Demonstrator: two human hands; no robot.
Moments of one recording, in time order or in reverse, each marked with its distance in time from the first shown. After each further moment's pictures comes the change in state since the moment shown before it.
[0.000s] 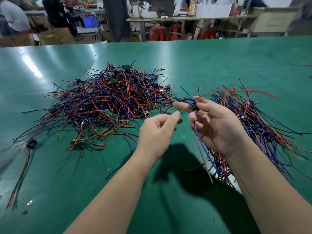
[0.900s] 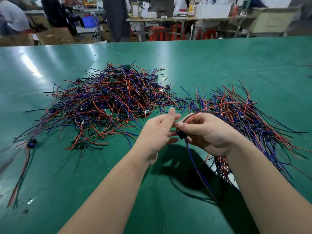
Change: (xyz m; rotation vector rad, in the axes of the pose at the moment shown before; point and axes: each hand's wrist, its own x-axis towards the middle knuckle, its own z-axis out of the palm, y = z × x) left_hand -0.001 0.007 -0.003 -0.289 -0.210 -0.270; right_hand 0.004 0.012 -0.015 -0.533 -0.108 0.183
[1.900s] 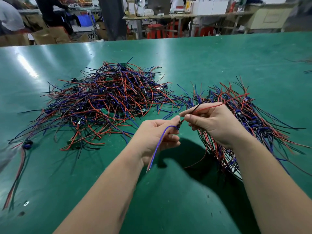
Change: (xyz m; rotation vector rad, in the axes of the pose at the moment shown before) left_hand -0.002 0.001 -0.002 -0.101 -0.030 -0.131; right_hand 0.002 -0.003 -0.021 -0.337 0.131 -0.398
